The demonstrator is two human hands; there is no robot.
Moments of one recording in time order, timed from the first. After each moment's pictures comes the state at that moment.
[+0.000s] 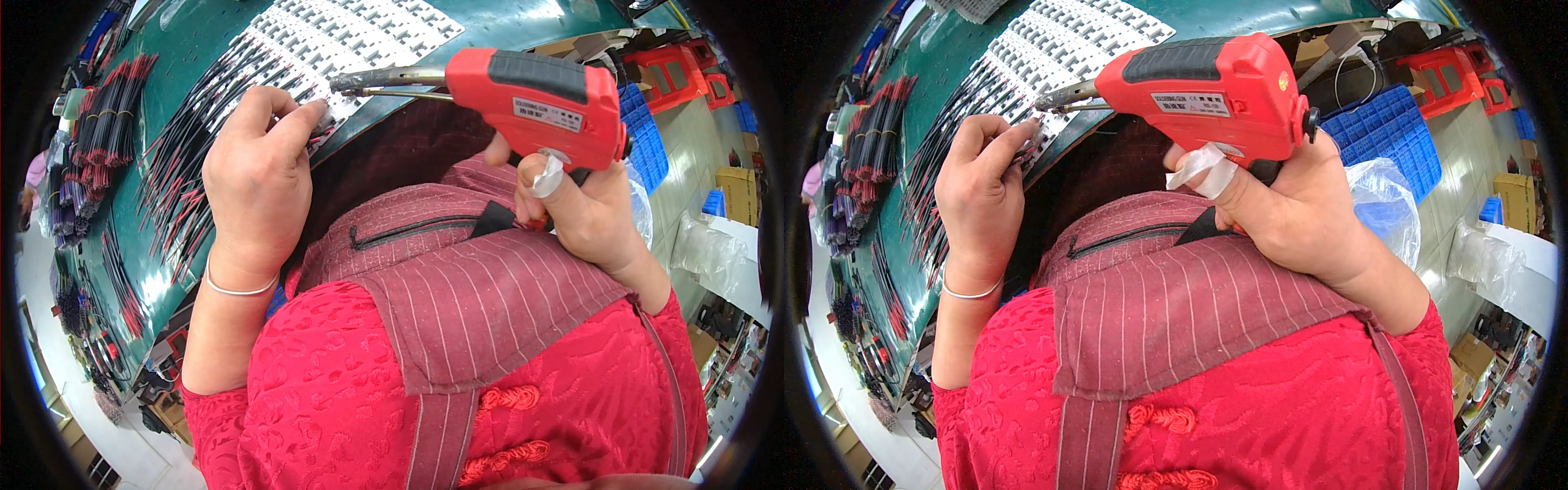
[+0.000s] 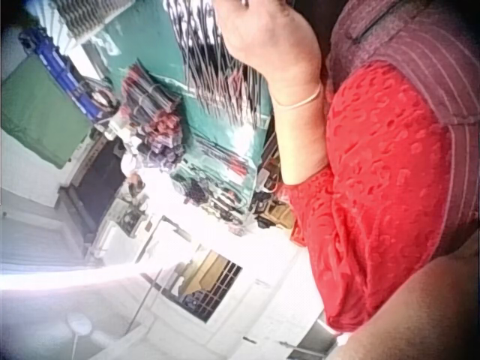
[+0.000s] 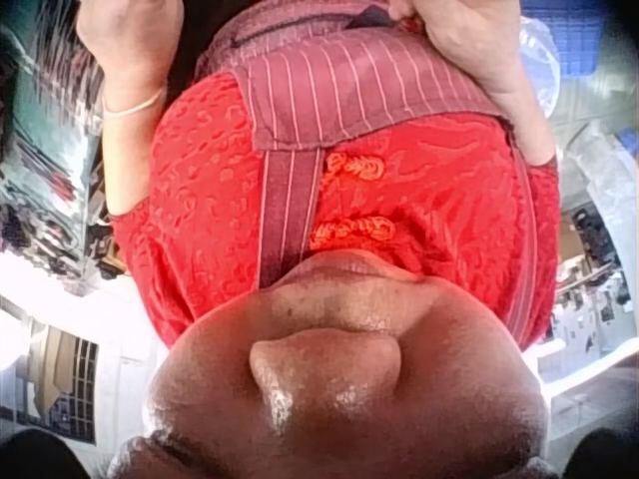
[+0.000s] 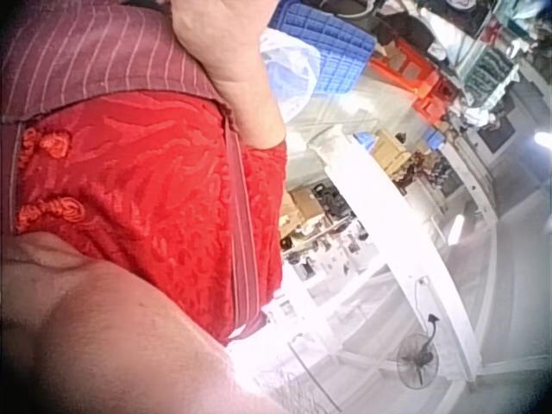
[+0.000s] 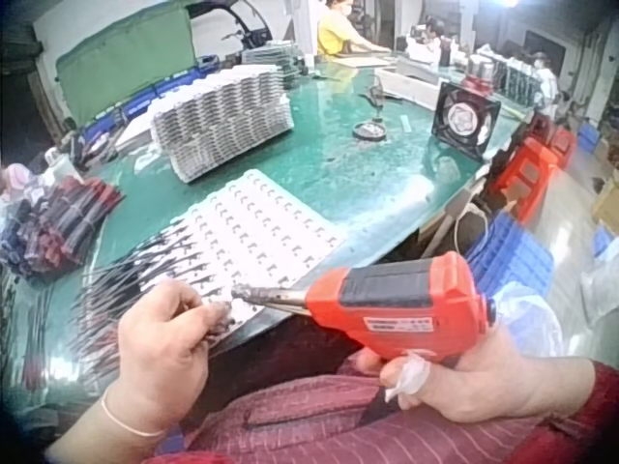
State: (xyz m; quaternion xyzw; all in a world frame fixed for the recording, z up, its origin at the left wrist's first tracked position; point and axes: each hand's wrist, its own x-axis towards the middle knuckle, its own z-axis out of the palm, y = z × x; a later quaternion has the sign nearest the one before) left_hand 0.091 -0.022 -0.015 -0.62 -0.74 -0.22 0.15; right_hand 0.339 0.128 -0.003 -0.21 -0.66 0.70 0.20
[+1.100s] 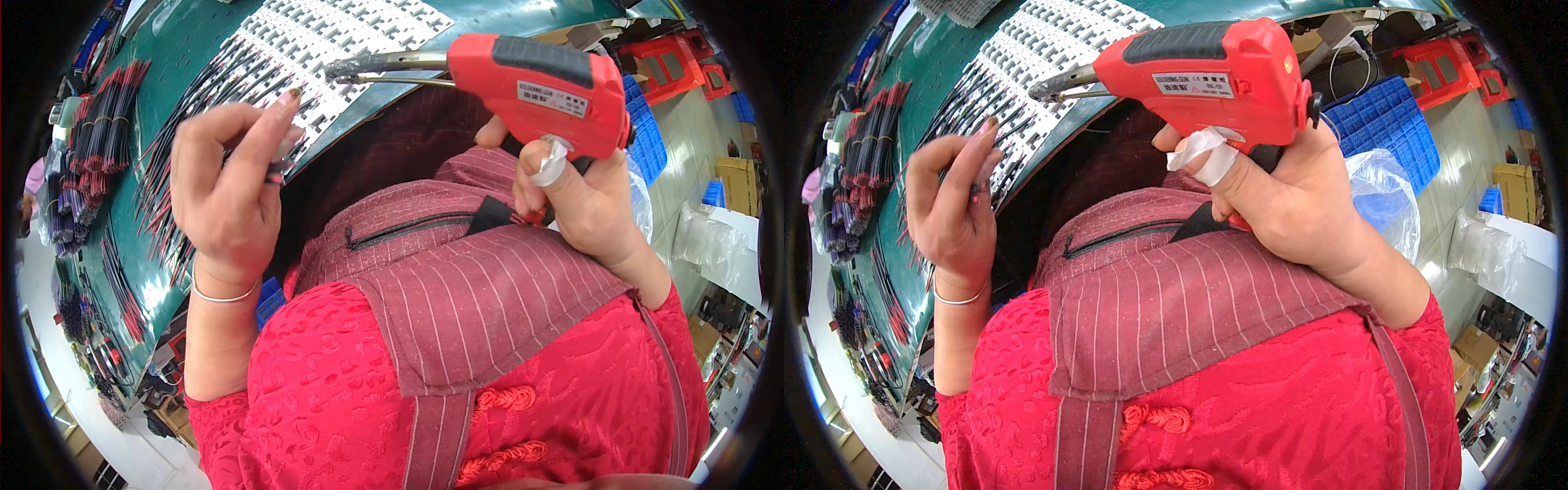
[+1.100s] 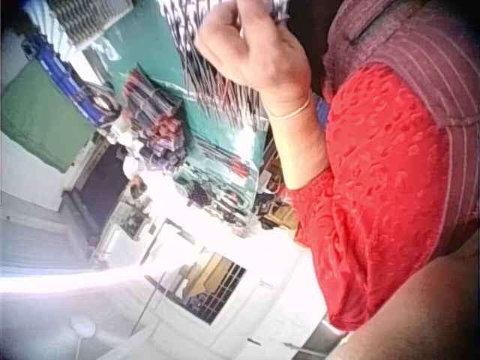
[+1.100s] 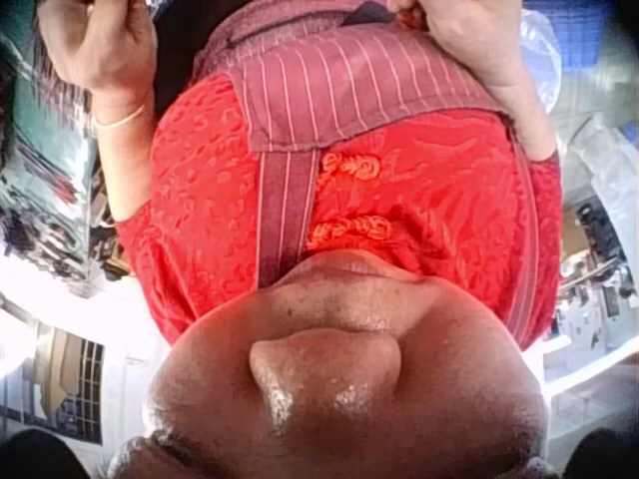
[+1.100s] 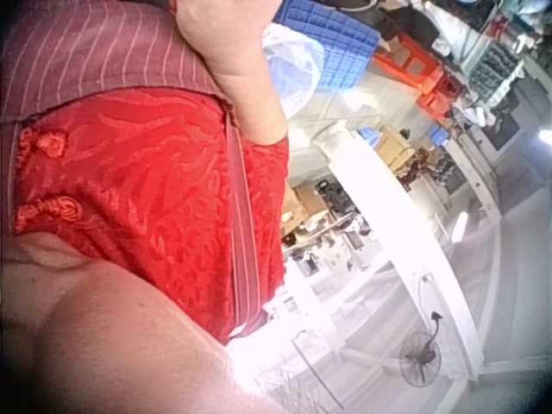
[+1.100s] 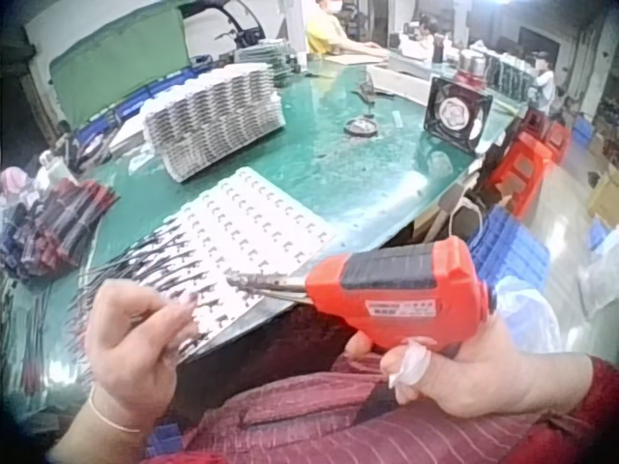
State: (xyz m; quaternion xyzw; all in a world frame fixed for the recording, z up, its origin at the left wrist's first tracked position) left_hand 0.086 -0.033 -0.009 -0.68 -0.63 -0.29 0.25; right_hand 0.346 0.125 -0.005 -0.21 -0.64 0.70 0.24
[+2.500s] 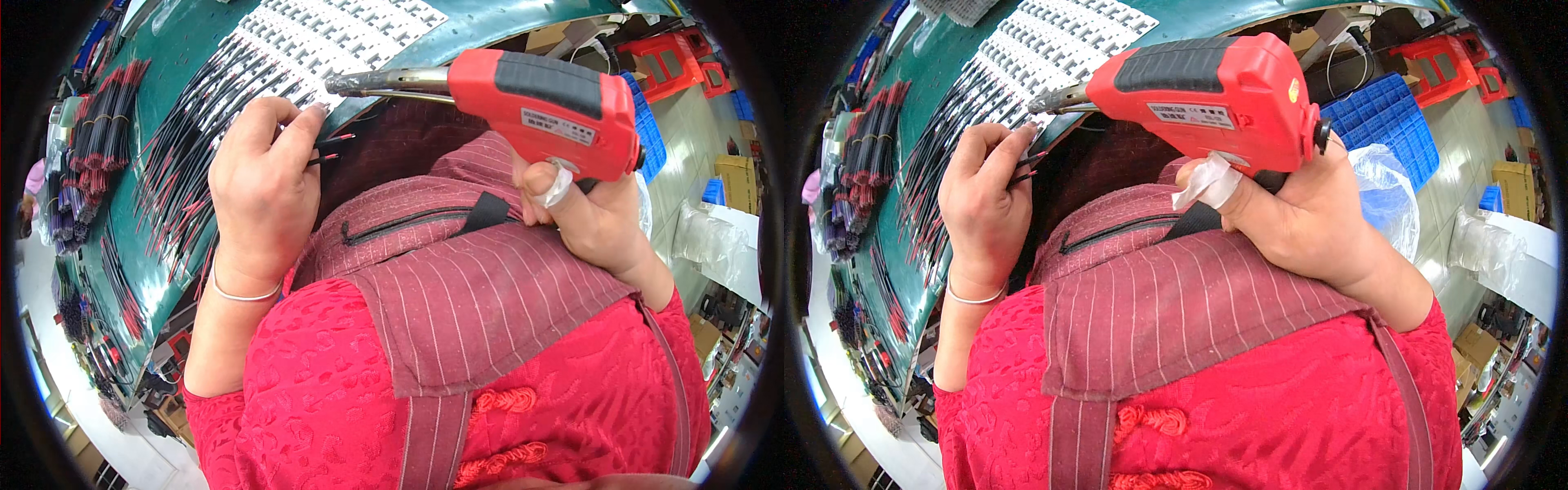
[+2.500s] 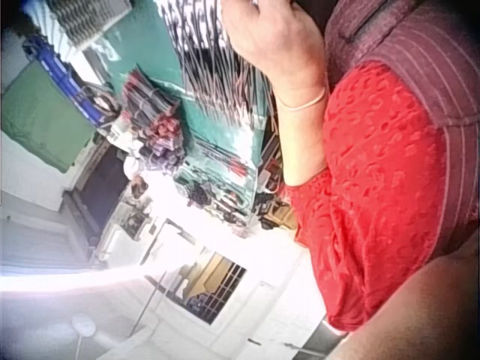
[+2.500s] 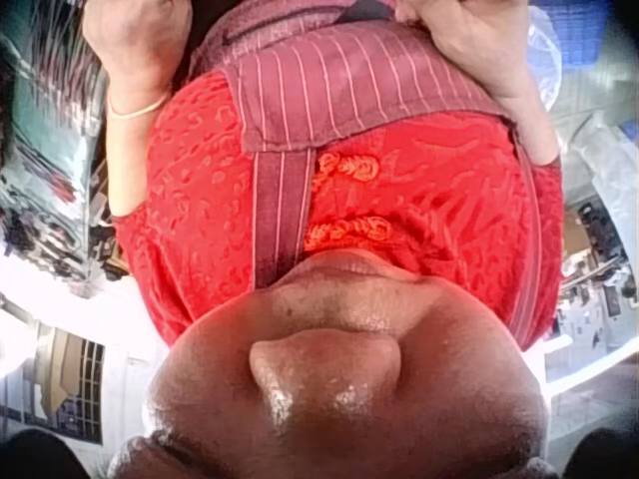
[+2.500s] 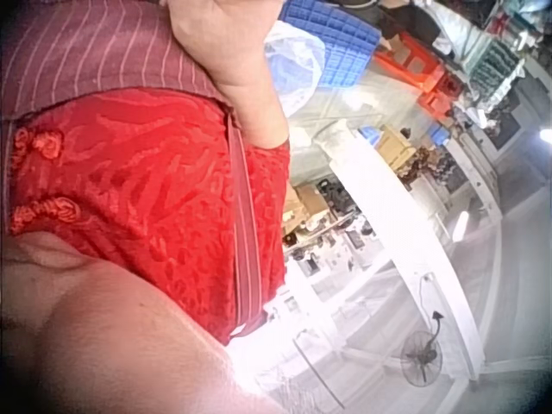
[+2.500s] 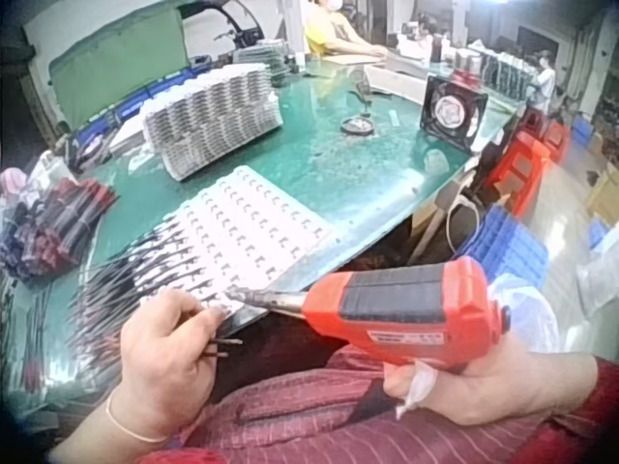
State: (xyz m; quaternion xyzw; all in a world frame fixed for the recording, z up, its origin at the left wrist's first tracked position) left_hand 0.111 -0.025 -0.017 -0.65 -0.71 -0.23 0.16; right_hand 0.365 0.124 0.002 -0.21 -0.71 0.65 0.20
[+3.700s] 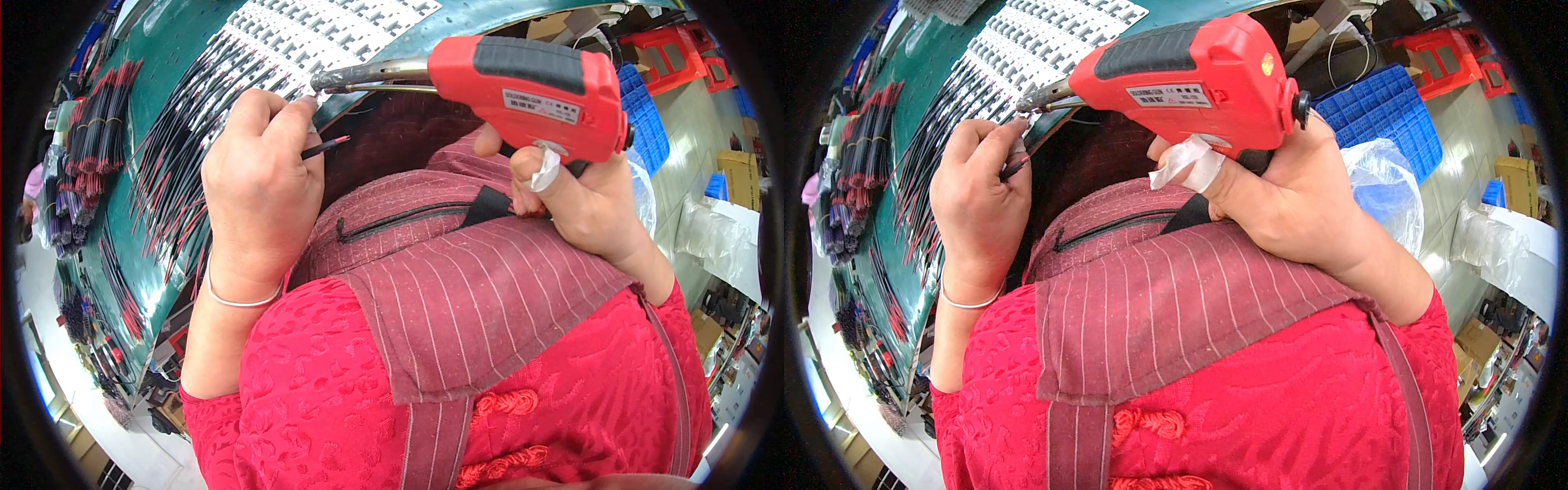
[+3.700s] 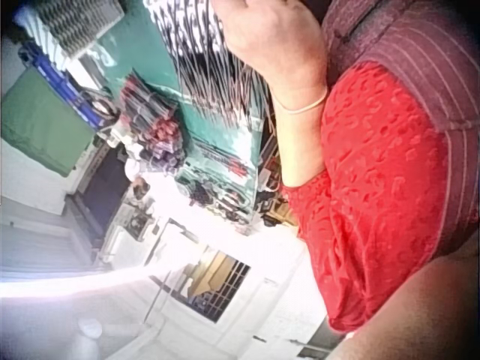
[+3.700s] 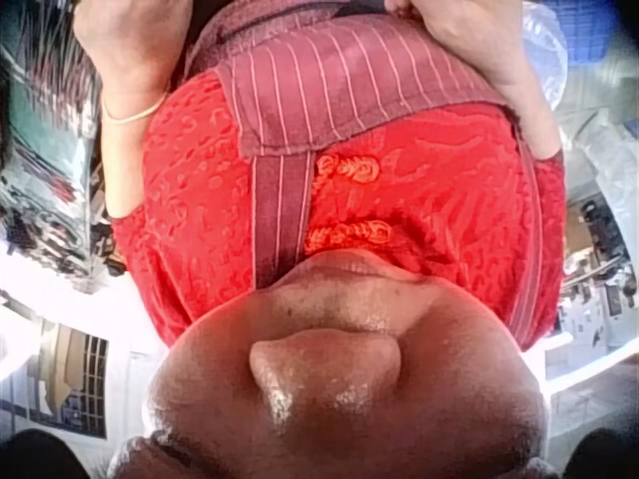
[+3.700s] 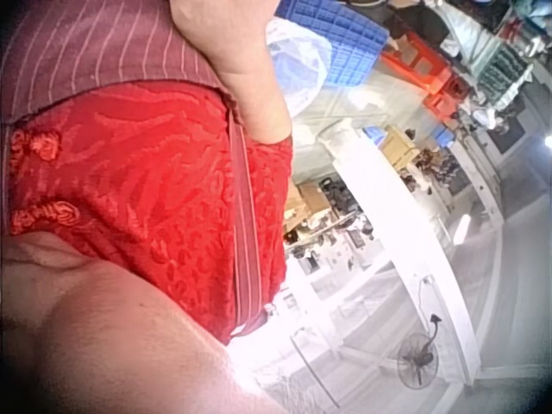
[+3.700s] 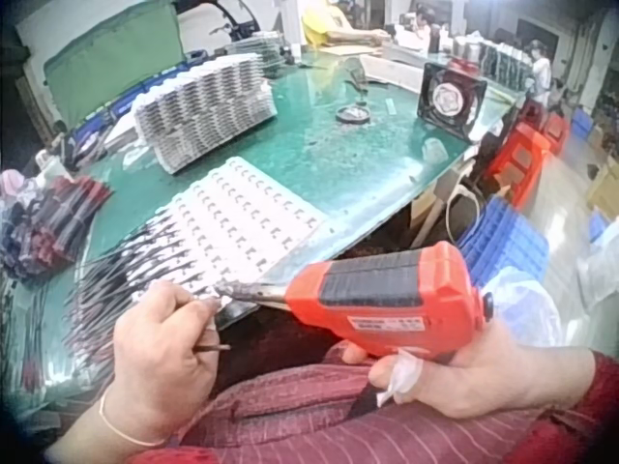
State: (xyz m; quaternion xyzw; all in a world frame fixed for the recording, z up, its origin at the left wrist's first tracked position) left_hand 0.121 -0.017 -0.015 -0.63 -0.73 -0.19 0.17; right_hand 0.357 0.126 -0.010 -0.20 -0.67 0.68 0.21
